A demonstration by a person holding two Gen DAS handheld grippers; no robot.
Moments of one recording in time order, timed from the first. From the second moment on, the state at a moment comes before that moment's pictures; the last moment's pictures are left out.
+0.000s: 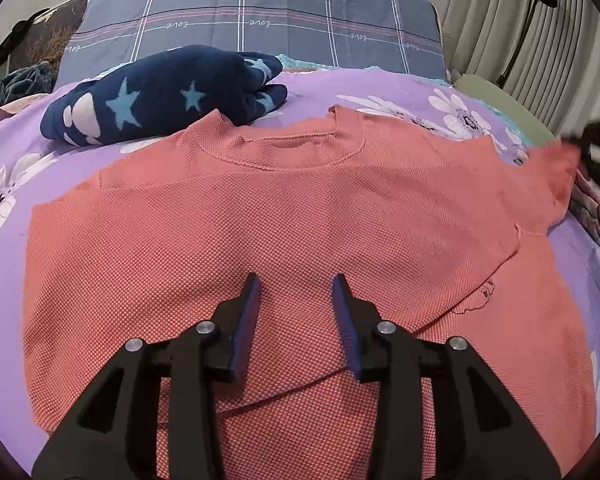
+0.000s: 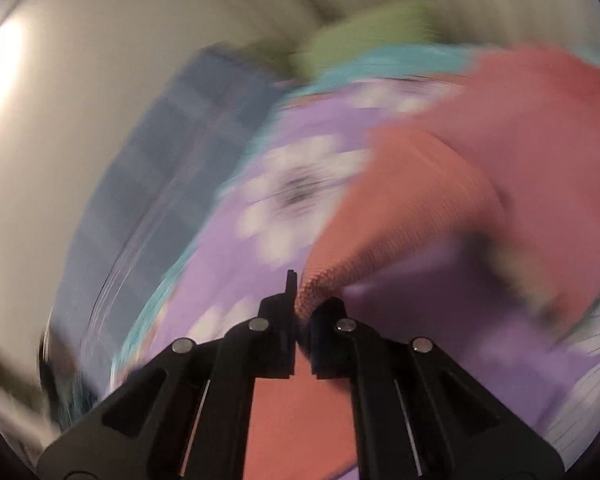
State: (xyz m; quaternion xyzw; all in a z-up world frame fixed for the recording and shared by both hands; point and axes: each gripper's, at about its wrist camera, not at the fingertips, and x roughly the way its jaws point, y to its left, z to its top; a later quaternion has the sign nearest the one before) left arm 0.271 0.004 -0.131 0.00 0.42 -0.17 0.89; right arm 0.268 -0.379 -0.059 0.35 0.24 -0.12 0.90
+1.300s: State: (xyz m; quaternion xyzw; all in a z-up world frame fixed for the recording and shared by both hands) left arm 0.276 0.052 -0.135 -0.16 0.41 -0.23 0.87; right arm 0.257 -0.125 -0.069 0.12 0.37 0.31 0.87
